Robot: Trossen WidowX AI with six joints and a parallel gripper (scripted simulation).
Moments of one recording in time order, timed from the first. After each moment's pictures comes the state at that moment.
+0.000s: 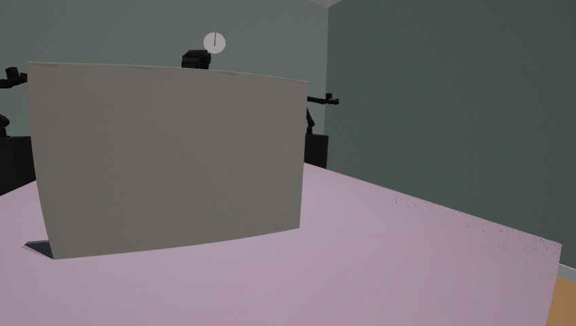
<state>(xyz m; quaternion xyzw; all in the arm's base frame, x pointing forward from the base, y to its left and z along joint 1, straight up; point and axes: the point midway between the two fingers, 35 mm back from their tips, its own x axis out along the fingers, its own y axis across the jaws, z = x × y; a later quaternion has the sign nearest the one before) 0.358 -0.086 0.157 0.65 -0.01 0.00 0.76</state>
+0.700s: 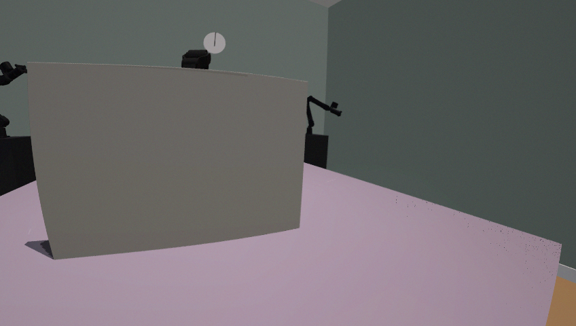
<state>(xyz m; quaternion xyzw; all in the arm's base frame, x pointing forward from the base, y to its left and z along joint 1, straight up) 0.358 -0.086 0.157 0.65 -0.01 0.00 0.76</state>
